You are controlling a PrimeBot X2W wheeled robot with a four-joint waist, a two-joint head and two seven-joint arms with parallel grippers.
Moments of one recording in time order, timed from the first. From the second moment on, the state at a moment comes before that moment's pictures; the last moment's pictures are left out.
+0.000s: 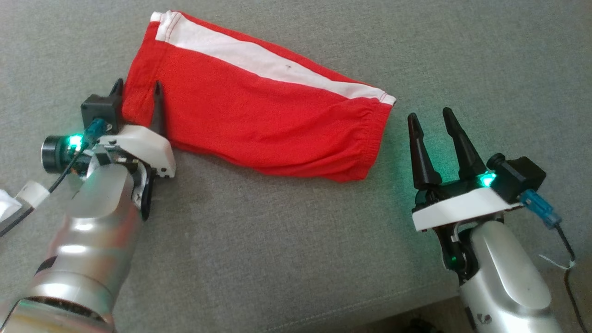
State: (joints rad) left arm -0.89 0.18 -0.52 1.14 -0.49 0.01 -0.26; right arm -0.31 -0.06 0.21 0.33 0.32 0.13 -0.26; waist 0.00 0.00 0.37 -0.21
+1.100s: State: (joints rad) left arm -0.31 0.07 -0.31 0.86 -0.49 0.03 -0.25; right arm -0.13 -0.05 0.15 0.43 0.29 0.13 -0.26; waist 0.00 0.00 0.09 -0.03
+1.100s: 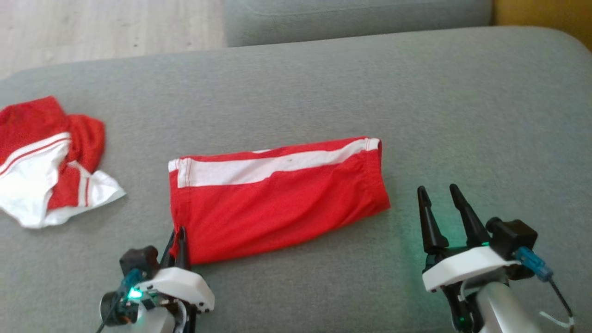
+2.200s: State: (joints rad) left arm -0.27 0.04 -0.27 0.73 -0.37 0.02 -0.25; right arm -0.34 -0.05 0.30 0.81 0.44 0.13 -0.26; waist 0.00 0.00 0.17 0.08
